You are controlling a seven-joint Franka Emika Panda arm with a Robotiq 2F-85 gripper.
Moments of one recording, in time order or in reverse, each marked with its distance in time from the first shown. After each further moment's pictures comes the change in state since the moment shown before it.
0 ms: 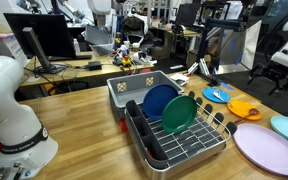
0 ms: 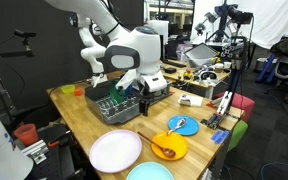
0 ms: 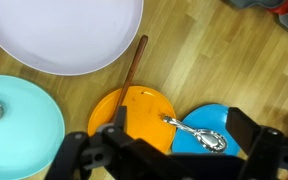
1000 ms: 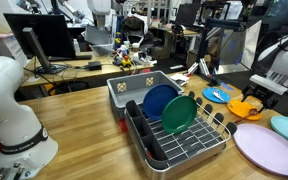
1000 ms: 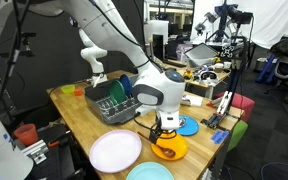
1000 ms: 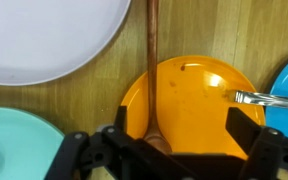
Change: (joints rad) arm -0.077 0.446 -0.011 0.302 0.092 -0.025 0.224
